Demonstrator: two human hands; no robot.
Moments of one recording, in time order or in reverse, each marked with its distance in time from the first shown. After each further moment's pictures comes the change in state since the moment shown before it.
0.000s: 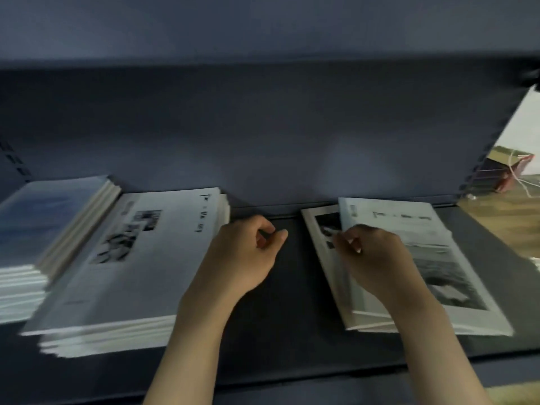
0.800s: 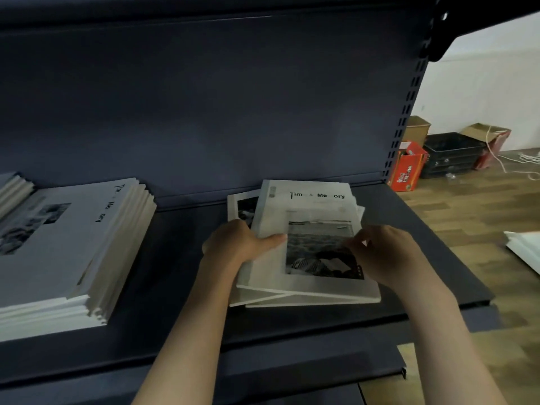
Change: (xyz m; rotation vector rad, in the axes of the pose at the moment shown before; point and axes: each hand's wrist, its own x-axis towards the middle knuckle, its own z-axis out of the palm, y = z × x) left_hand 0.032 0.081 0.142 0.284 -0.322 -0.331; right_hand 0.002 0.172 -0.071 -0.083 -0.141 0.160
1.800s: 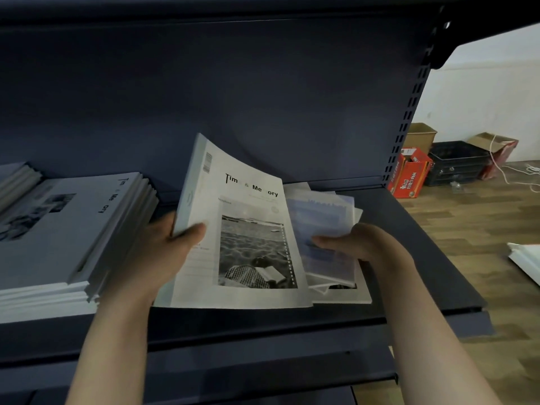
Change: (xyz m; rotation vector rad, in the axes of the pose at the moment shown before) left_hand -0.064 -0.056 -0.038 -0.636 0.358 0.050; right_hand 0.037 -0.010 0.007 0.165 -0.384 0.332
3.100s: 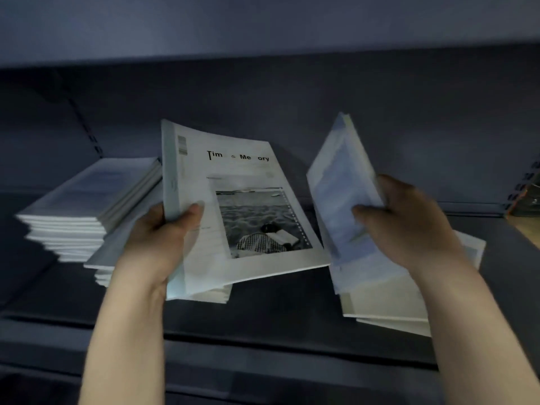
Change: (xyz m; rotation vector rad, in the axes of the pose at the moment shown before) left_hand 0.008 -0.041 -0.137 -0.430 0.311 -0.150; right_hand -0.121 -0.139 0.041 0.027 0.317 -0.678
